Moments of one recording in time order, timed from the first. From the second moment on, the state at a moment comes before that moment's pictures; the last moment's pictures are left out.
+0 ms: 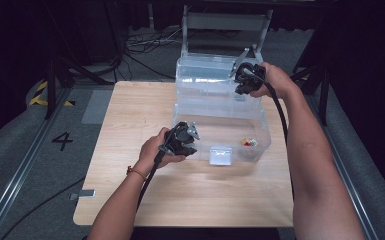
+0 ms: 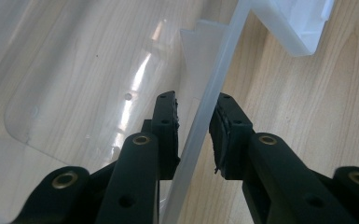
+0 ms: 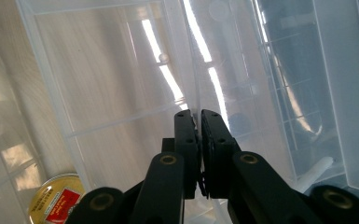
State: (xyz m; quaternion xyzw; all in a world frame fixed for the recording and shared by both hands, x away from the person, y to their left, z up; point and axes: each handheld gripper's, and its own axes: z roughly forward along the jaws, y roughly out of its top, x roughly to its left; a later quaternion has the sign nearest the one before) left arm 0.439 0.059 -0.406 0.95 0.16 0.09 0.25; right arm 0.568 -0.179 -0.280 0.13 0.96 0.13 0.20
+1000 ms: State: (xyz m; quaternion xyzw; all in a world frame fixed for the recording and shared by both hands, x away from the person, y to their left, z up) left arm 0.435 0.055 -0.405 0.96 0.14 0.11 0.23; right arm 0.501 -0.190 -0.280 0.08 0.96 0.15 0.22
